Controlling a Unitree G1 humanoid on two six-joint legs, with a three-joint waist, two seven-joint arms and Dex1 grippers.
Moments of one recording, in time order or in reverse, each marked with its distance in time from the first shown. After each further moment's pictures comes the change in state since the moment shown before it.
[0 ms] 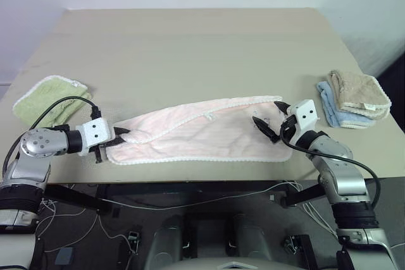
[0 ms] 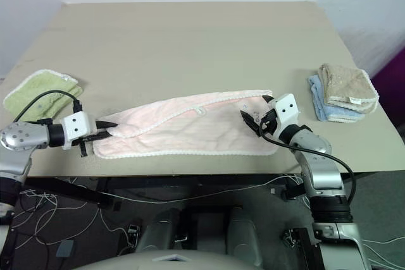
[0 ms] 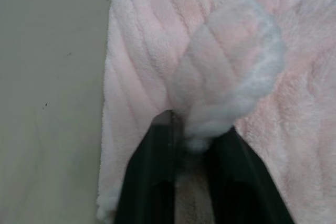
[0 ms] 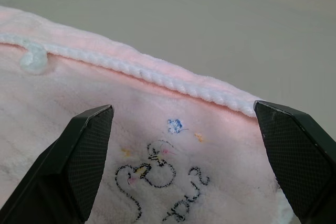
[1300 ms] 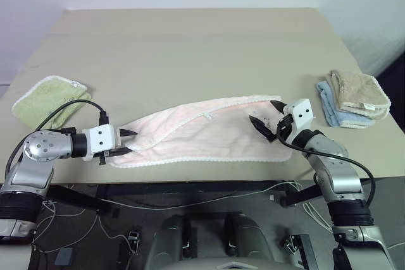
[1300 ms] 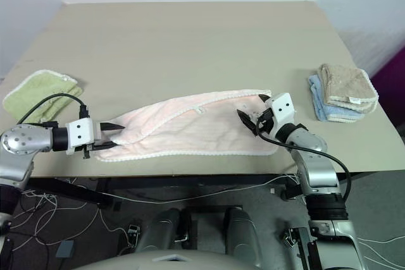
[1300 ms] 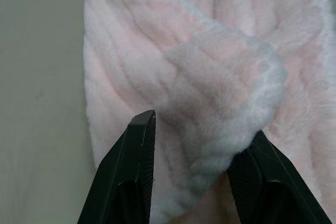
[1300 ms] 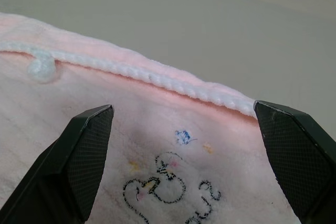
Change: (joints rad) left arm 0.087 0.011 0.001 -0.202 -0.016 0.043 -0.030; right arm -0.016 0.021 0.013 0.018 -0.004 -0.013 0.002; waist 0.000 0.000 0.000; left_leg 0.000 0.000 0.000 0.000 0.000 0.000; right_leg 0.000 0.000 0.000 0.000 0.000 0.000
